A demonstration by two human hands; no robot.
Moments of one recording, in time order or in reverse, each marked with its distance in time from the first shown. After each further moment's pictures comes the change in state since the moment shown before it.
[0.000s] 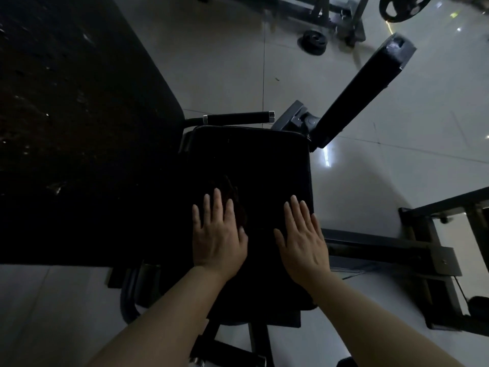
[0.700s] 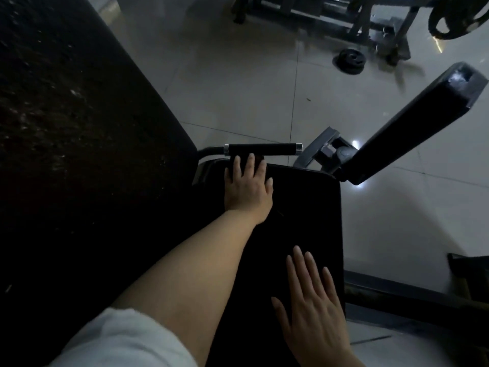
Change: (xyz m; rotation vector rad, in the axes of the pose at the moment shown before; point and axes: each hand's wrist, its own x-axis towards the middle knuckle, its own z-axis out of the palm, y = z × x) left_hand 0.195 0.014 -0.007 -0.052 0.051 -0.042; right_hand 0.029 -0.002 0.014 -0.108 0.074 -0.162
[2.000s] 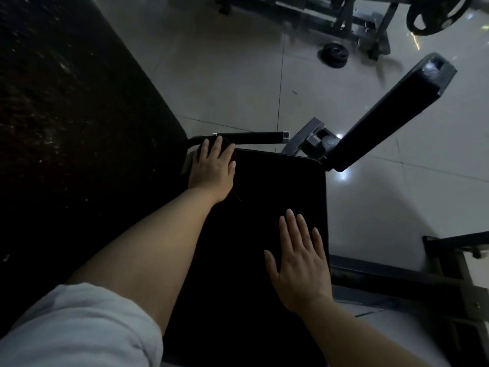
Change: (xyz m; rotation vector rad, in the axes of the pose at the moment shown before) left_hand 0.012 -0.058 -0.009 -0.040 -0.006 0.068; right_hand 0.021 0.000 -0.027 0.110 -0.151 0.040
